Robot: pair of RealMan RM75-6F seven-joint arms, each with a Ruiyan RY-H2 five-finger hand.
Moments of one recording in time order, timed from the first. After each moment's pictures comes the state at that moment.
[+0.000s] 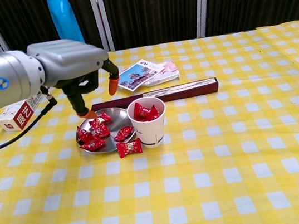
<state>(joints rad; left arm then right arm) -1.05 -1.41 -0.05 -1.80 0.80 1.05 0.83 0.11 -1.12 0.03 -1.67 -1.61 1.50 0.19</state>
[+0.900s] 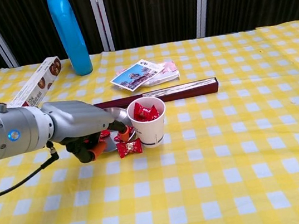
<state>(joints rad) -1.11 -1.48 0.03 -1.79 0.58 0.90 0.87 0.11 -1.12 0.03 -1.67 -1.61 1.50 0.20</state>
